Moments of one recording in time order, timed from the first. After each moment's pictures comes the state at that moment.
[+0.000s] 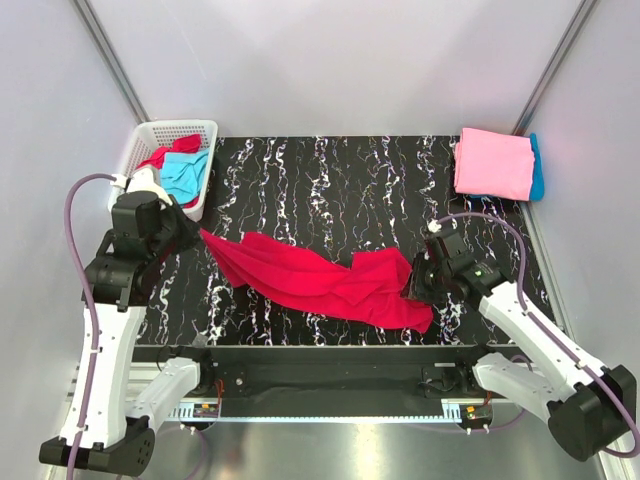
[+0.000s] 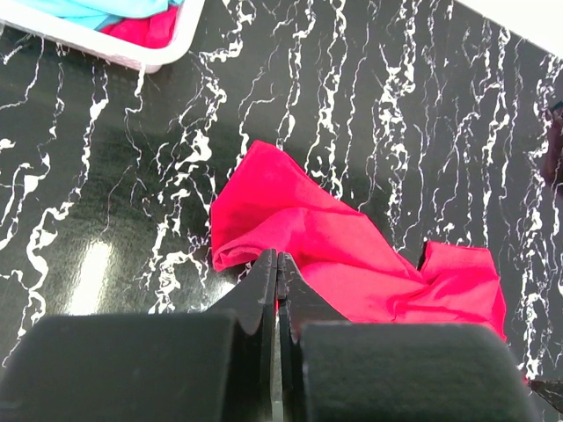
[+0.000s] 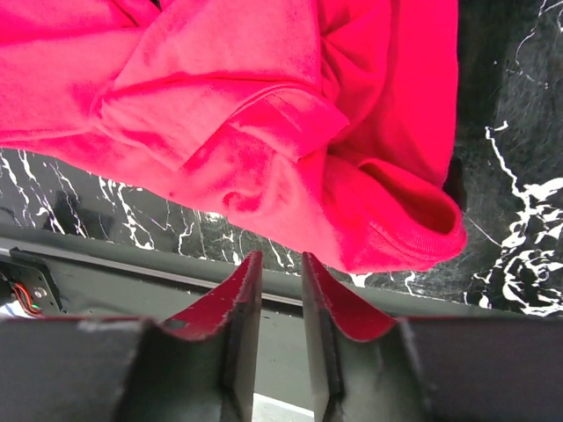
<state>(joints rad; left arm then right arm) -0.12 0.85 1.25 -0.94 -0.08 -0.47 0.48 0.96 0.76 -0.80 -0.10 0.65</state>
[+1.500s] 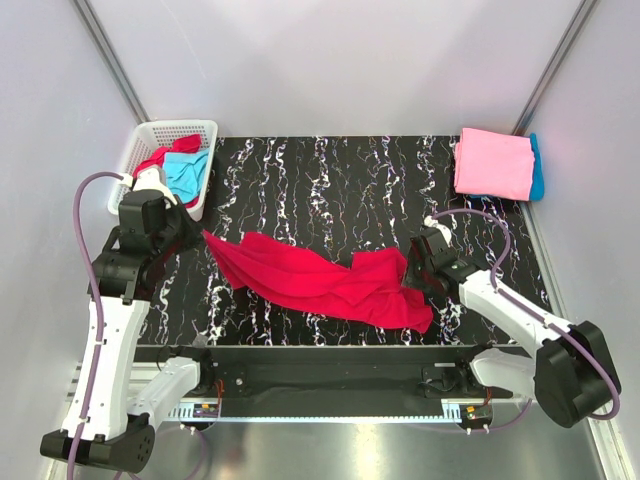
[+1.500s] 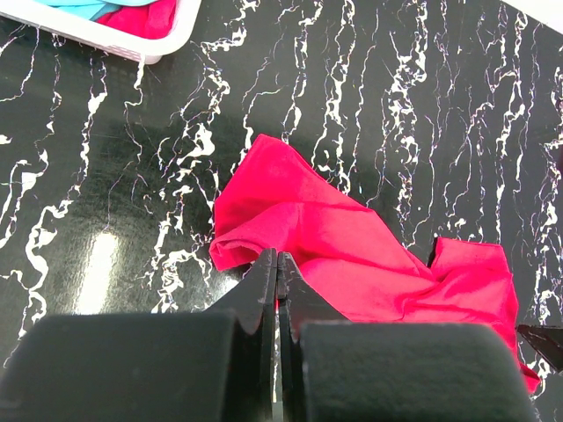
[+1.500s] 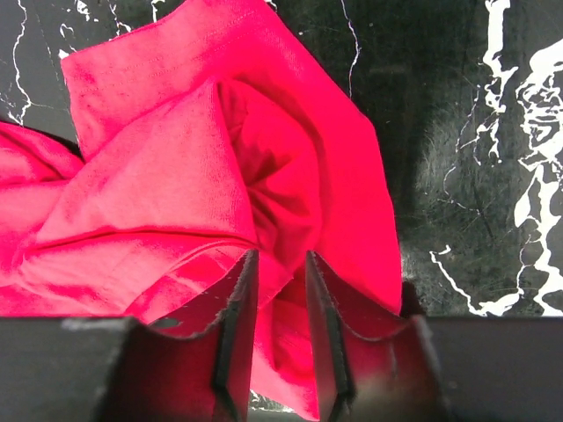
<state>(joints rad) -0.12 0.87 1.21 -0.92 -0.07 -0.46 0.48 1.15 0.65 -0.46 0.14 0.66</state>
